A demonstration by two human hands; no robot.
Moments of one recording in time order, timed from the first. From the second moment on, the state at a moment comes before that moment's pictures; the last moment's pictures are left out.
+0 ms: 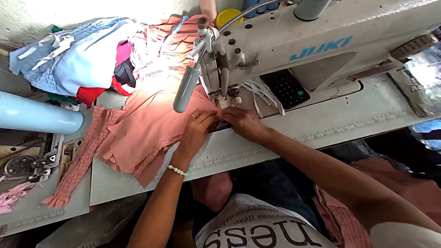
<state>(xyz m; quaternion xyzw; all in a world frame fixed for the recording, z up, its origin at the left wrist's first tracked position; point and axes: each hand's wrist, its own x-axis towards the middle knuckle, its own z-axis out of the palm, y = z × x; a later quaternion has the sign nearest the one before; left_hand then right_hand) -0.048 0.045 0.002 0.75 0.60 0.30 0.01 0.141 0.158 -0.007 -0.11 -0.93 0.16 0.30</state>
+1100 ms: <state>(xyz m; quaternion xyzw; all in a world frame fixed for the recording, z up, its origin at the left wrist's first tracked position) 0.021 0.053 0.076 0.57 0.80 -0.02 0.20 0.136 0.158 -0.009 -0.17 -0.93 0.15 0.28</state>
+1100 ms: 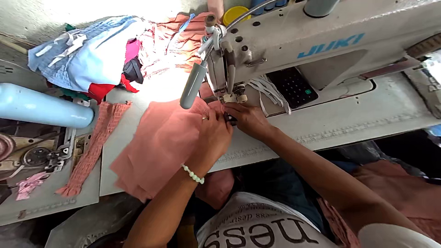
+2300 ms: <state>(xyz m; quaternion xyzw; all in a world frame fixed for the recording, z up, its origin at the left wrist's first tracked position) 0.013 -0.029 0.022 0.57 0.73 0.36 0.07 0.139 0.058 0.026 -0.39 -0.84 0.33 0.17</state>
